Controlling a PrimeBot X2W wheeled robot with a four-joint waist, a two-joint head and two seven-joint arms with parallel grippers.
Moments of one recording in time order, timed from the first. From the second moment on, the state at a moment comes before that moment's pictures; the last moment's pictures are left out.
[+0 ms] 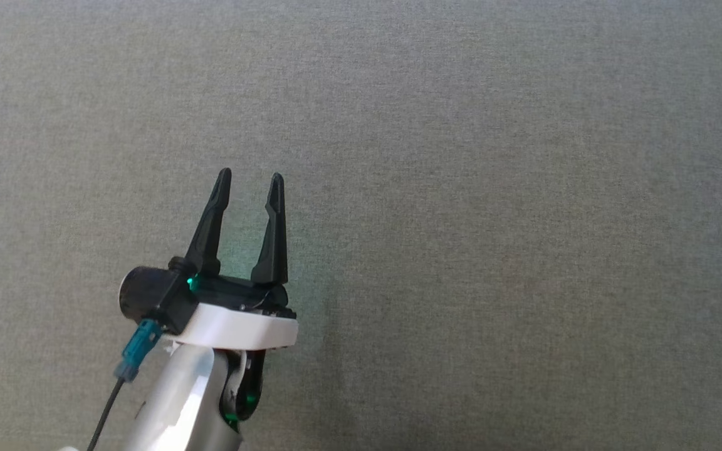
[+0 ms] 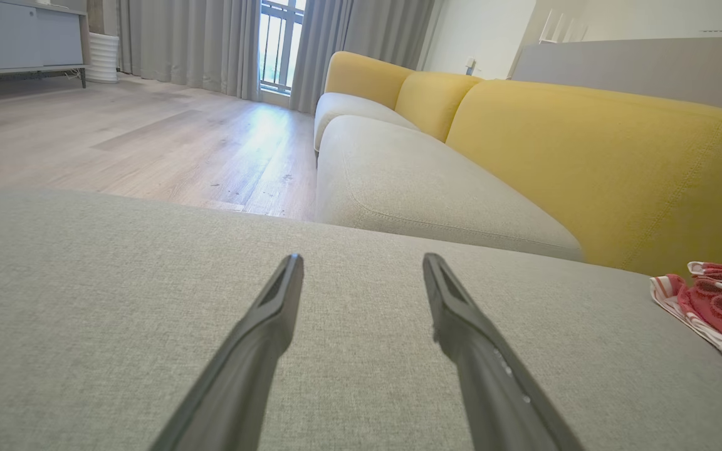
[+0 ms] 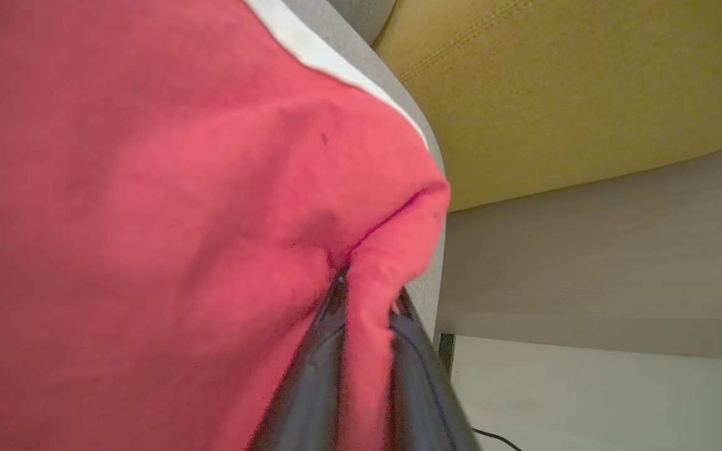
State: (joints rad) left arm -0.26 0.05 -0.33 0.17 -0.35 -0.04 -0.26; right arm -0.65 -0.86 0.24 0.79 0.00 0.12 0.25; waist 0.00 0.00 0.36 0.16
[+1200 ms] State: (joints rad) left arm -0.10 0.05 -0.20 0.19 -0.35 -0.04 -0.26; right arm -0.26 -0.07 -0.08 0.30 0.08 0.12 -0.15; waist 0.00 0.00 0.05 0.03
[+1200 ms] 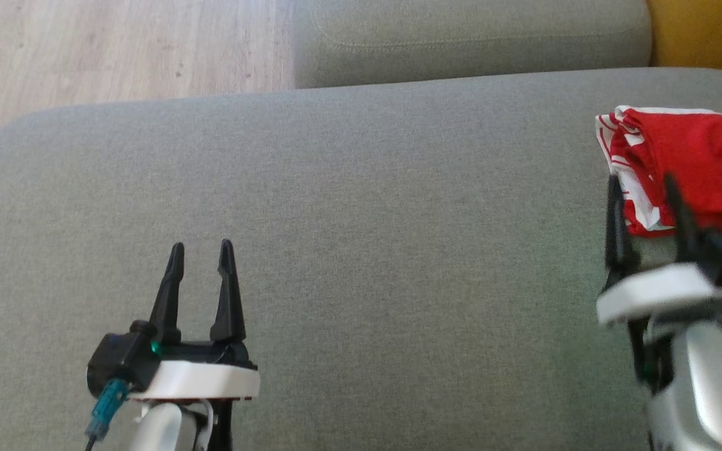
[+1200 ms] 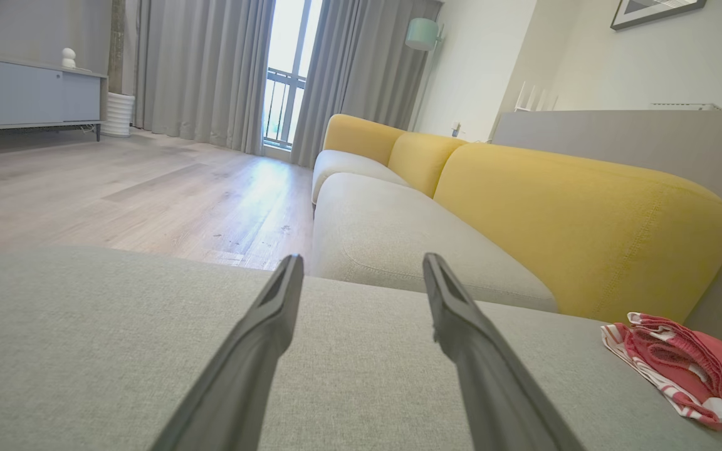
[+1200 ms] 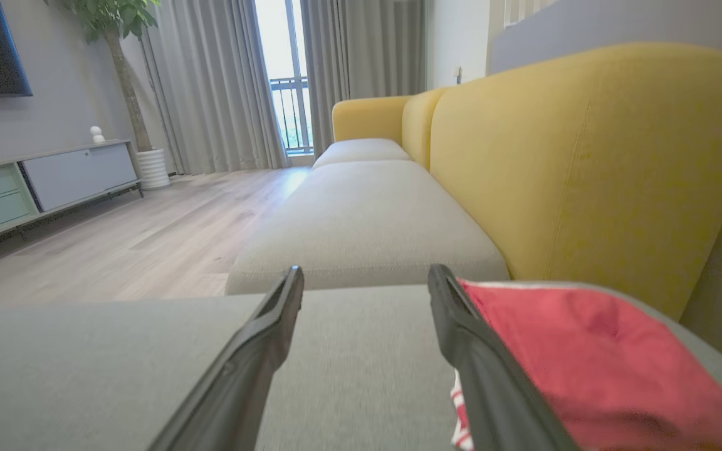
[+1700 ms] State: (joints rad) left arm -0.05 0.05 -0.17 0.17 -0.33 -0.03 -0.26; right arm -0.10 -0.05 -0.05 0.31 0.18 0.12 -0.21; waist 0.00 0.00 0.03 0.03
